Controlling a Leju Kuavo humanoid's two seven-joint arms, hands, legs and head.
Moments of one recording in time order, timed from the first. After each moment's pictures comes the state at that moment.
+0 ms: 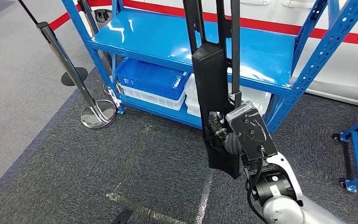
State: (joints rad) left arm -0.10 0.07 -0.82 -0.23 0.52 0.49 0.12; right arm -0.56 -0.33 0.77 -1.74 0.25 -0.58 0.40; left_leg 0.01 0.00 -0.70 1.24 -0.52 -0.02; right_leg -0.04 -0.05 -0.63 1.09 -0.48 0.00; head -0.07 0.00
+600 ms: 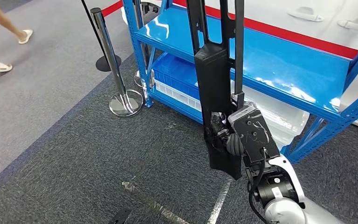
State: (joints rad) left arm -0.10 0.07 -0.82 -0.23 0.52 0.49 0.12; right arm -0.56 -0.34 0.76 -1.75 0.26 -0.58 0.40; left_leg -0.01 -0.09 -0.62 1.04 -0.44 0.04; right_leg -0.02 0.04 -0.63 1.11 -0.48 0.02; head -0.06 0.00
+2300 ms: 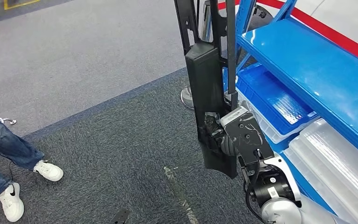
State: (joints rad) left arm -0.10 0.08 -0.83 -0.23 0.53 0.49 0.10; right arm -0.55 -0.34 0.76 -1.78 0.30 -0.55 0.42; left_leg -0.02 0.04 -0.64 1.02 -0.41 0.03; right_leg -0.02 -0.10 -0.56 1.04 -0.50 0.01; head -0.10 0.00
